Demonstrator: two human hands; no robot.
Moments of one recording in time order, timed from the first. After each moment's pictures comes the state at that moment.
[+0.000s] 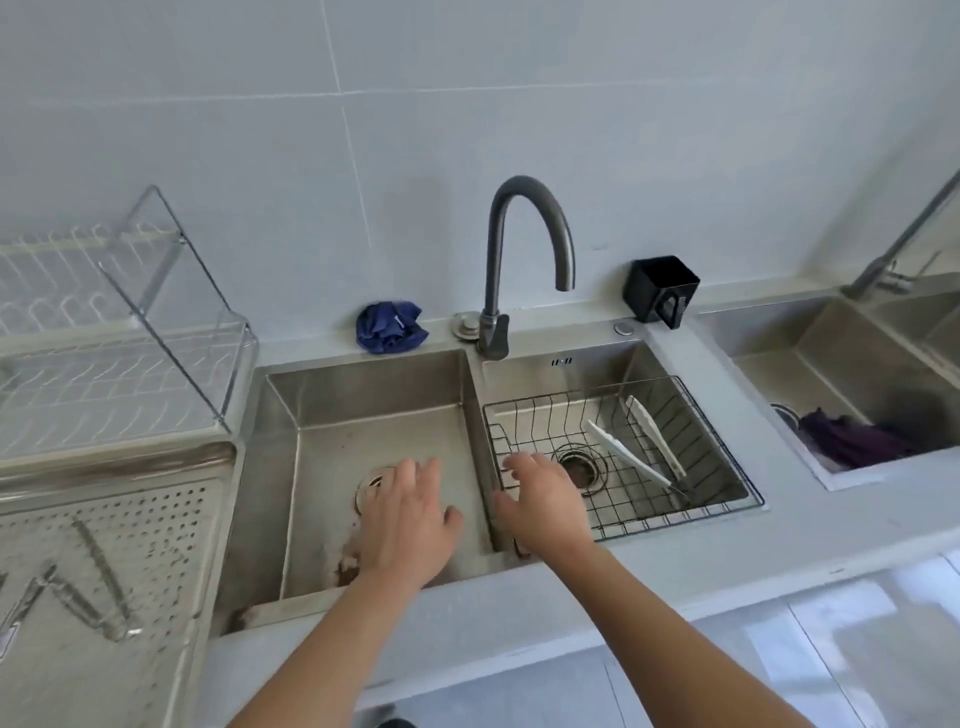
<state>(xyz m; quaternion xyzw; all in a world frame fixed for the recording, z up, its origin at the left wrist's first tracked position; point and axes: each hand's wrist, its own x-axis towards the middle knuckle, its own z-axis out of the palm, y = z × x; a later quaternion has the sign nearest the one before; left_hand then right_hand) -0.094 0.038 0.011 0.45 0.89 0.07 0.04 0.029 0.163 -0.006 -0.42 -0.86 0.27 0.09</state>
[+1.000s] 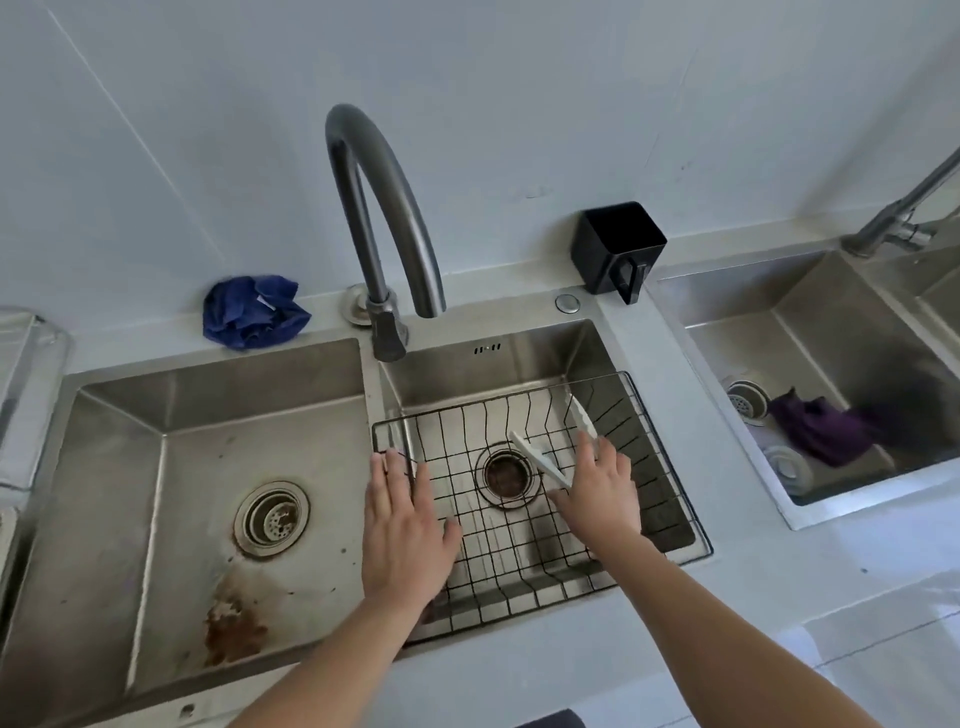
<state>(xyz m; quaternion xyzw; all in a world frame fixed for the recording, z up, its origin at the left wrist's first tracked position) -0.044 0.202 -0.107 0.45 0.89 0.04 0.07 0.122 0.377 -0.105 -0.56 -0.81 0.16 -0.07</state>
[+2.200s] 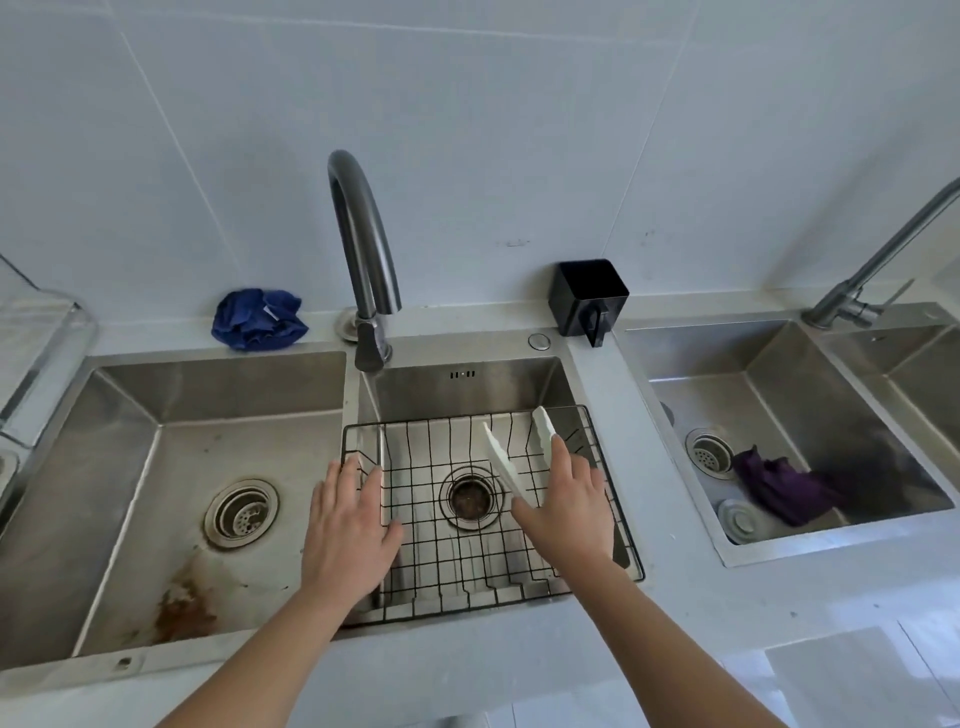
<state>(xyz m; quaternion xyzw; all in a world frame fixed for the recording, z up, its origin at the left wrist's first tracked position) -0.029 0.193 -0.078 0.41 0.91 0.08 0.05 0.157 0.369 -0.042 -0.50 -0.84 0.19 0.06</state>
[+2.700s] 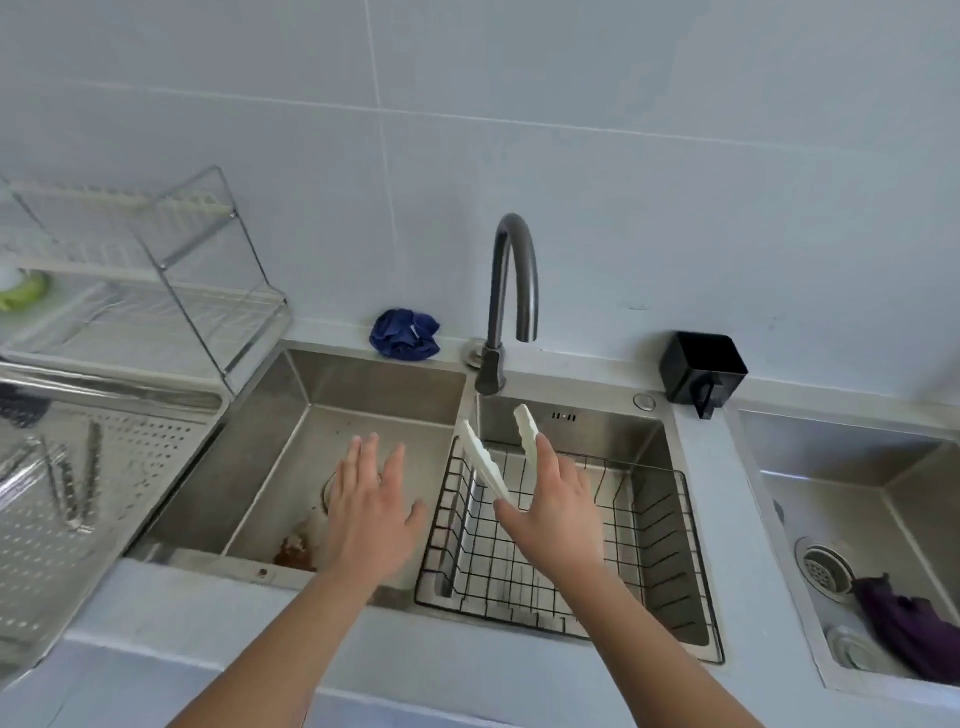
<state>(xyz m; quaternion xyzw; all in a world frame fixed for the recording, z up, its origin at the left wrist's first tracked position) -0.038 0.125 -0.005 0.28 0.95 0.12 -0.02 0.085 0.303 0.013 -0.31 -0.91 0.25 0.12</state>
